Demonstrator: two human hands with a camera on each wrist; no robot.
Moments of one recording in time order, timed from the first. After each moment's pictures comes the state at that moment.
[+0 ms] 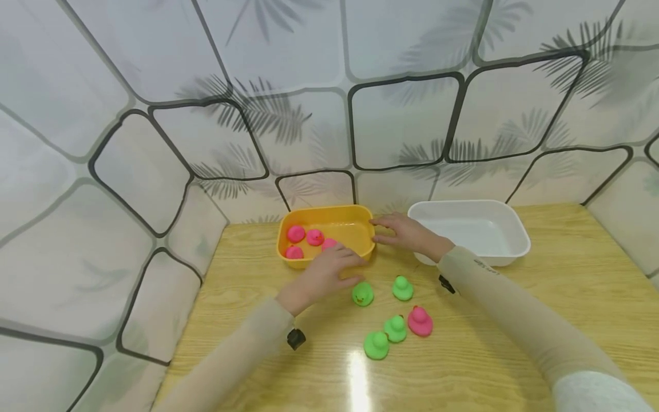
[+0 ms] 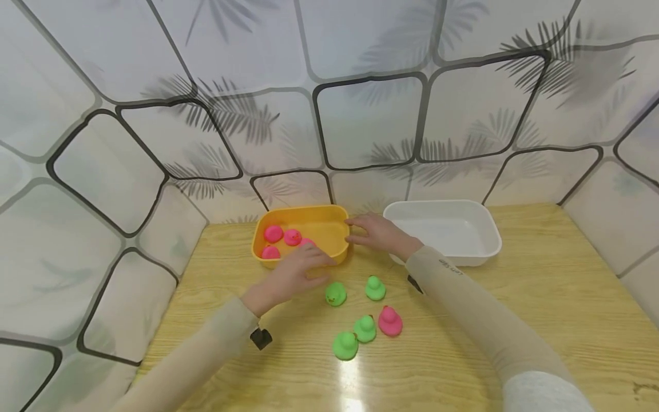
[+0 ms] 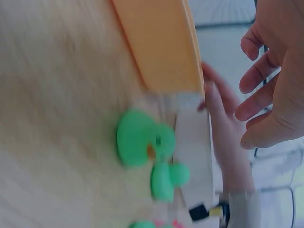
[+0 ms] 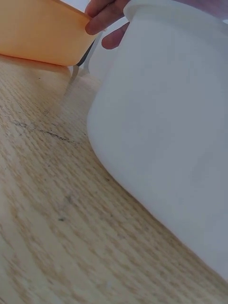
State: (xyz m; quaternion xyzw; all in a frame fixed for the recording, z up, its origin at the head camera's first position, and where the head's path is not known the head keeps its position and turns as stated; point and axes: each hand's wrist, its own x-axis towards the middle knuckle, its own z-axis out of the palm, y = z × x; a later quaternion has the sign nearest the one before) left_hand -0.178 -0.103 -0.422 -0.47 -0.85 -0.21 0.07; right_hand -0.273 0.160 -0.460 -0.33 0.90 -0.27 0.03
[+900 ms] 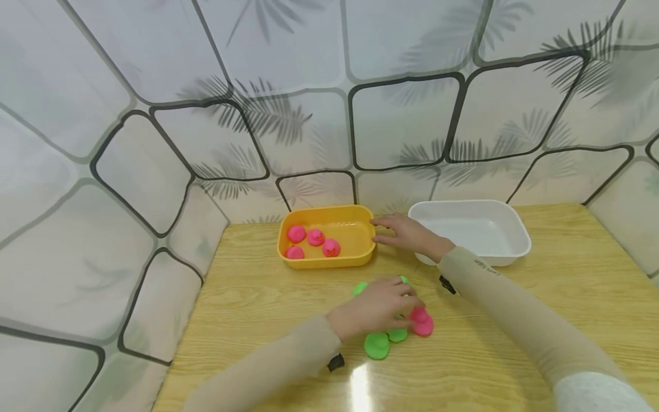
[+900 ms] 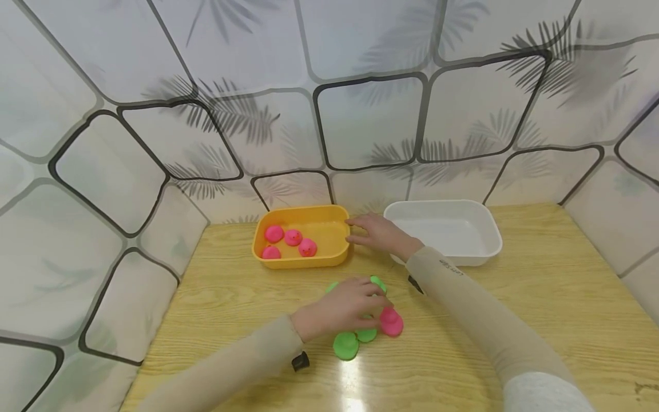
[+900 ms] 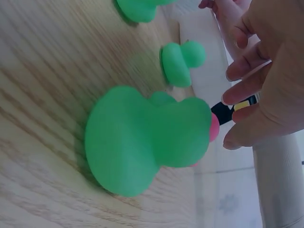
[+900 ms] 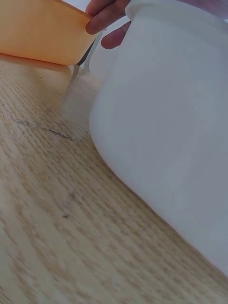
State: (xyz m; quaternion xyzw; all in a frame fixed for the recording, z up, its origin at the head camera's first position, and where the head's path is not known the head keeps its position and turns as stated) left_hand -0.133 -0.017 -0.445 -0.55 -0.84 -0.05 0.00; right_hand -0.271 0.160 -0.460 -0.33 0.90 -0.28 0.03
